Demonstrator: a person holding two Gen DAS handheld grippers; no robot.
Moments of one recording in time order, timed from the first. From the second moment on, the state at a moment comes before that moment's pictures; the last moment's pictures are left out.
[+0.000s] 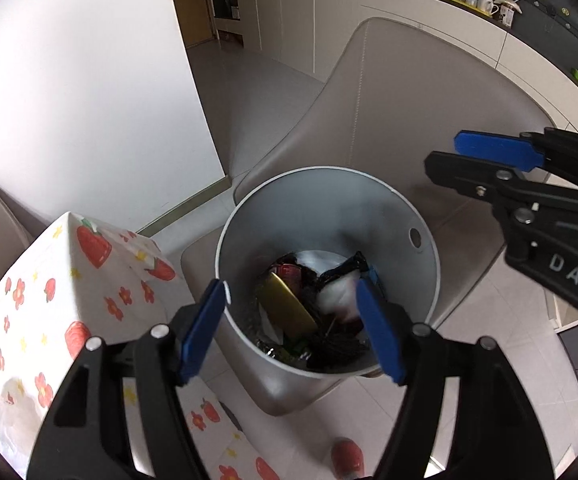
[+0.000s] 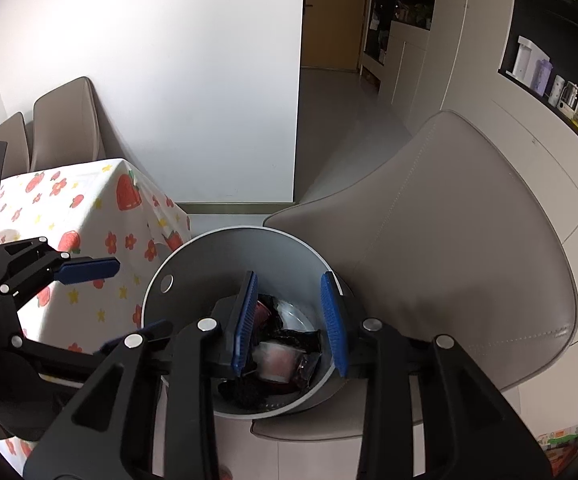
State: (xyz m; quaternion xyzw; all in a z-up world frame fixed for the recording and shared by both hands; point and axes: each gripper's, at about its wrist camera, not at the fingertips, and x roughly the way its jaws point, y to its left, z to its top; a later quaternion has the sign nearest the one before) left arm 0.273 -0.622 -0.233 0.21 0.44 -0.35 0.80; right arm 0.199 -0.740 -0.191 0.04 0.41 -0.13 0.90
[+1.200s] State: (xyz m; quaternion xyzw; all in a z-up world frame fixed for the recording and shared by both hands) left arm 0.209 -0.243 -0.149 0.10 0.42 -0.15 0.89; right arm 0.187 -0.385 -0.117 -0.05 0.38 0.08 0.92
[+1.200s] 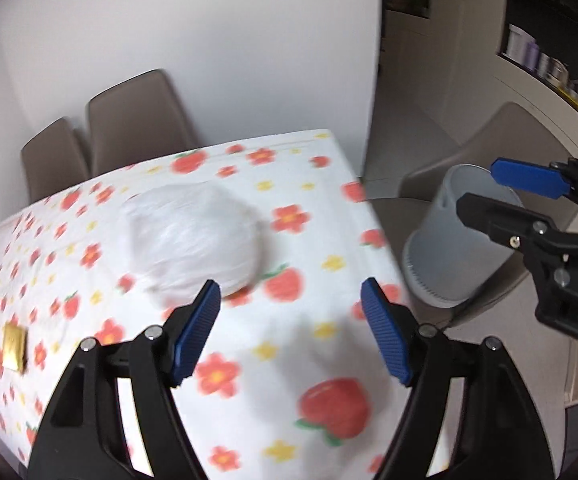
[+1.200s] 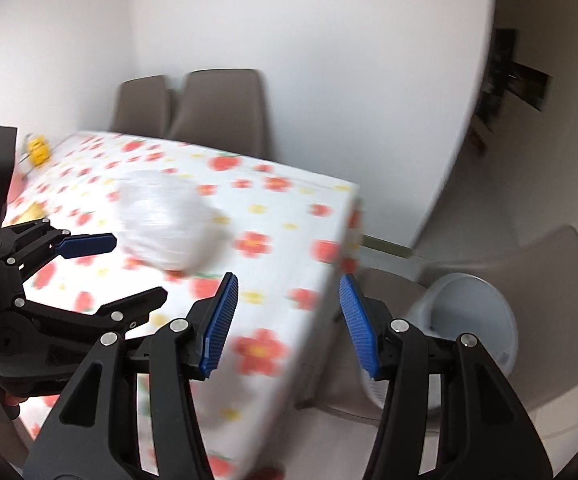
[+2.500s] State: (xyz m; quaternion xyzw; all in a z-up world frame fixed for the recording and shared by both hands) left arm 0.276 0.248 -0.255 0.03 0.49 0.09 0.87; right arm 0.327 0.110 -0.192 -0.13 0.40 0.32 0.85
